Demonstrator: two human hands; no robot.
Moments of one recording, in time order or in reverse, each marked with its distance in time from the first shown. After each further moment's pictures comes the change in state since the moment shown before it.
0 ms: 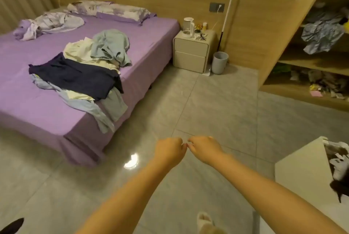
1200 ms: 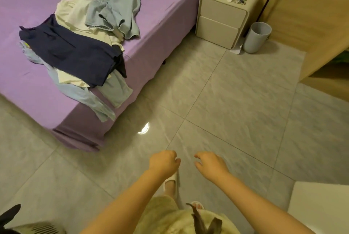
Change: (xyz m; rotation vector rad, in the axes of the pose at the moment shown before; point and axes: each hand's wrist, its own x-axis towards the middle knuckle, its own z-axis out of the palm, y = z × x) left_hand 0.197 -0.060 0.058 -0.116 -0.383 -0.230; right_hand 0.208 0.081 0.041 0.100 -0.333 0.004
